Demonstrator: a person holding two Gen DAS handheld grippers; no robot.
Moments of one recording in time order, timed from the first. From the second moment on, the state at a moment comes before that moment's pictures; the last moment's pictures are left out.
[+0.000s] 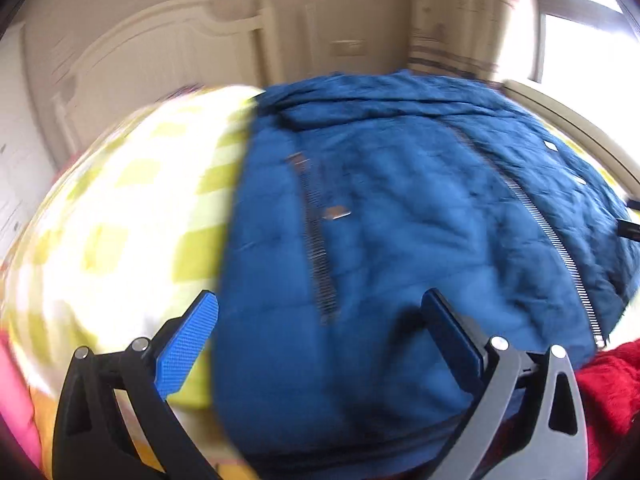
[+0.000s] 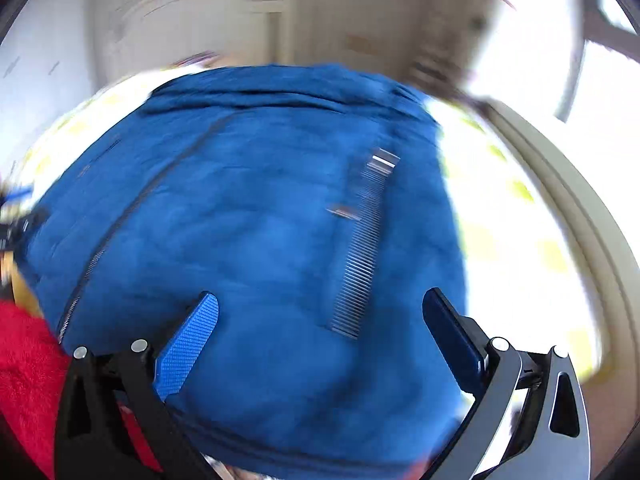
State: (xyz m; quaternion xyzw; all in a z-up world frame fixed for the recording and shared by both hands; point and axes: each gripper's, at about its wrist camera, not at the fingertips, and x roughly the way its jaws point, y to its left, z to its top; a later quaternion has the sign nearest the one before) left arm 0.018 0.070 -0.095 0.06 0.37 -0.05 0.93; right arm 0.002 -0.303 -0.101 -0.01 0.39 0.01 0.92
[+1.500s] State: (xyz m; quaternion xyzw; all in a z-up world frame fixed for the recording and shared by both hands) left arm -0.034 0.136 0.066 -0.18 0.18 -0.26 0.93; right arm -0.094 -0.326 0.075 0.11 0.10 0.13 0.98
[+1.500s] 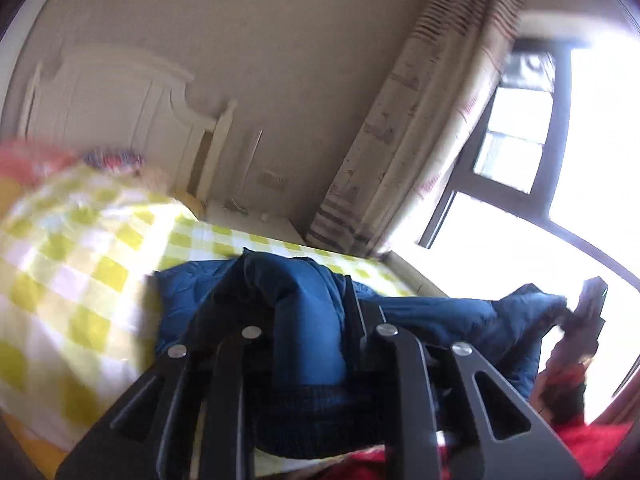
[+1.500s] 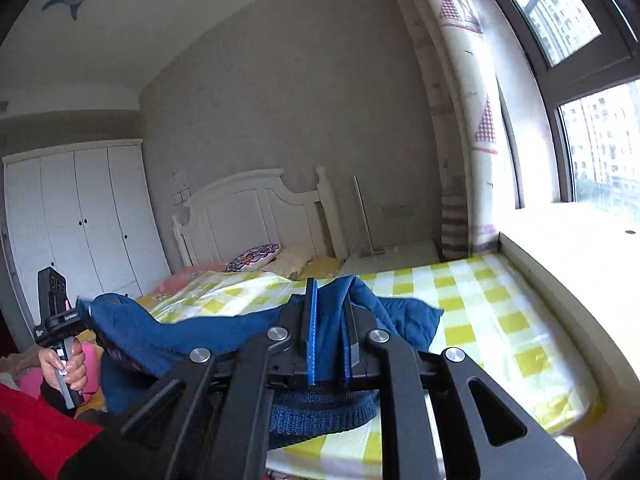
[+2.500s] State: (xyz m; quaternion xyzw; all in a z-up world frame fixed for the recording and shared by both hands) left arm 0.286 0.129 -0.026 -0.11 0.44 -0.17 0.88; right arm 0.285 -0.367 -0.045 0.10 0.41 0.08 0.90
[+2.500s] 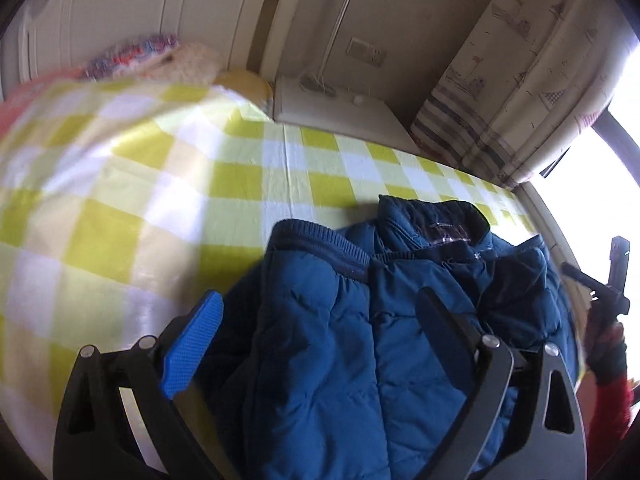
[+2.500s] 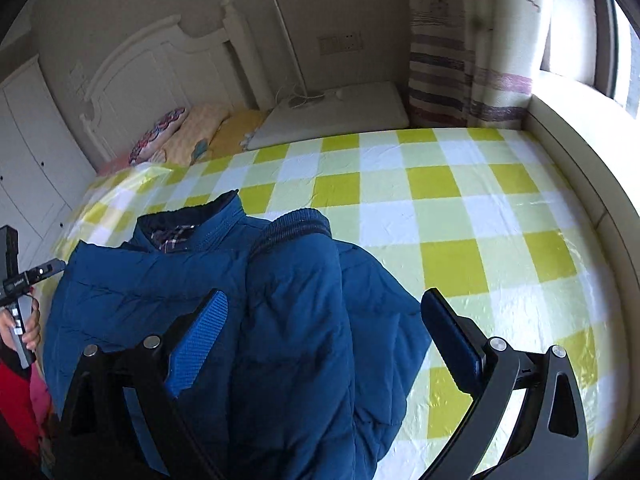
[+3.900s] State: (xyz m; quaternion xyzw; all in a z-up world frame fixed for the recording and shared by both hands) left arm 0.378 0.122 -0.047 -0.13 0.39 -0.06 0.91; right arm 0.345 -0.385 -0.054 0.18 0.38 0.02 0.91
